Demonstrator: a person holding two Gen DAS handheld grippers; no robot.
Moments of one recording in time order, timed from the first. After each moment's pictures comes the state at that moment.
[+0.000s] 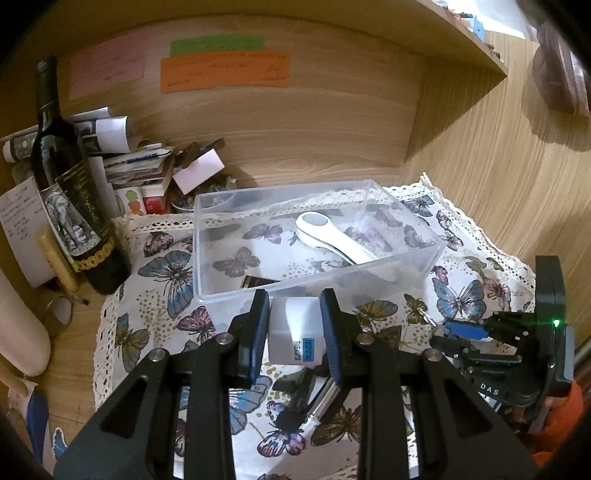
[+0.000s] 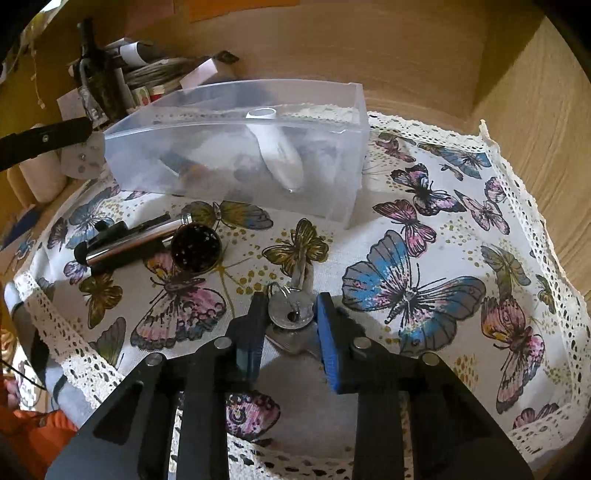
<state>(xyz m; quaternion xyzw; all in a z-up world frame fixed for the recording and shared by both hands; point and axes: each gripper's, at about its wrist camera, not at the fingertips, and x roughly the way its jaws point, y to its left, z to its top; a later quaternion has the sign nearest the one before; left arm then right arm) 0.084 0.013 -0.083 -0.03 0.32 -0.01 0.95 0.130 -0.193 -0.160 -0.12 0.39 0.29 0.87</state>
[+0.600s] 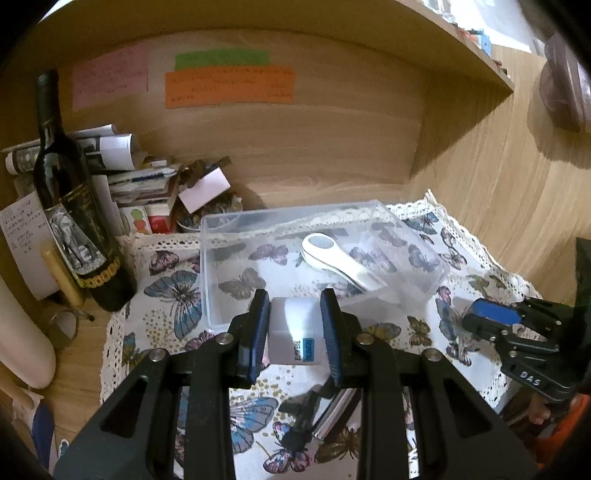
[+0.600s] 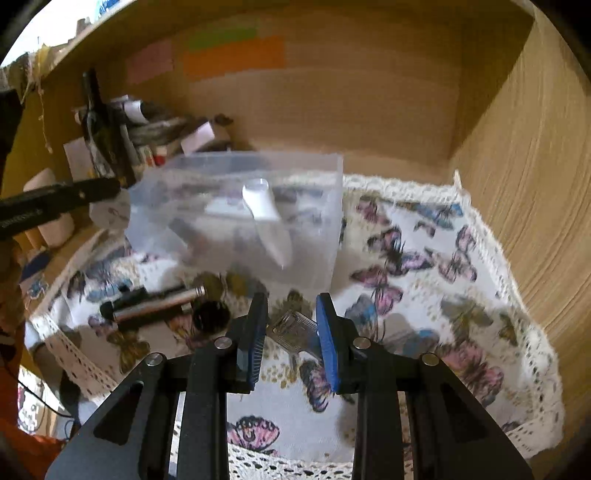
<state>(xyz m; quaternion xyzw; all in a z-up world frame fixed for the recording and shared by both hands) 0.092 0.020 -0.068 -0.03 0.30 0.00 0.95 0.125 -0.198 -0.101 -0.09 0.31 0.28 0.90</state>
